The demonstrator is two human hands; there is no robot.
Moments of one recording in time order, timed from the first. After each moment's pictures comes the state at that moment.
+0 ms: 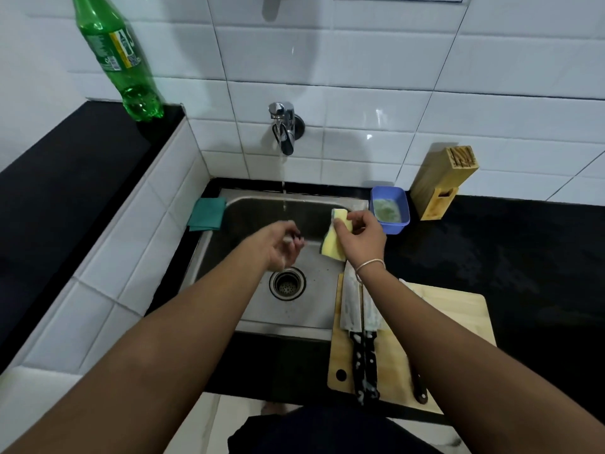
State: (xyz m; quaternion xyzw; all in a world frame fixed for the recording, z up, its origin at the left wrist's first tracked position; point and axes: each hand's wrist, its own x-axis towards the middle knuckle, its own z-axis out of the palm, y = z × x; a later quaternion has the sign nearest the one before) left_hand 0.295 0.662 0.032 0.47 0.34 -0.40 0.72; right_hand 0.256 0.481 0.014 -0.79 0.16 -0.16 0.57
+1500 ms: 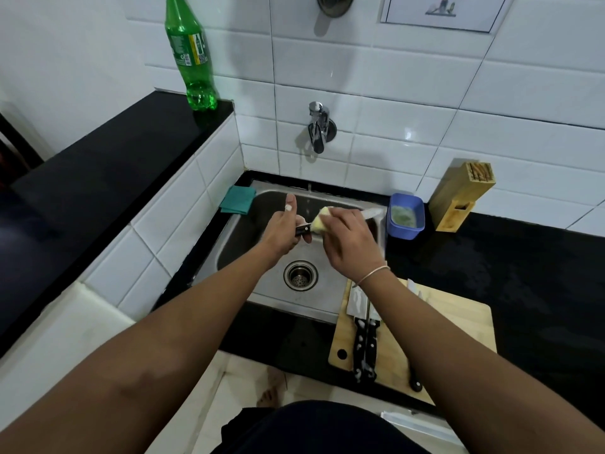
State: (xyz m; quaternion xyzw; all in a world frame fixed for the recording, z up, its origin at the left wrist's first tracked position) left_hand 0.210 0.682 0.057 0.77 0.06 -0.08 0.63; right_hand 0.209 0.500 0.032 -0.87 -0.30 -0.29 0.24
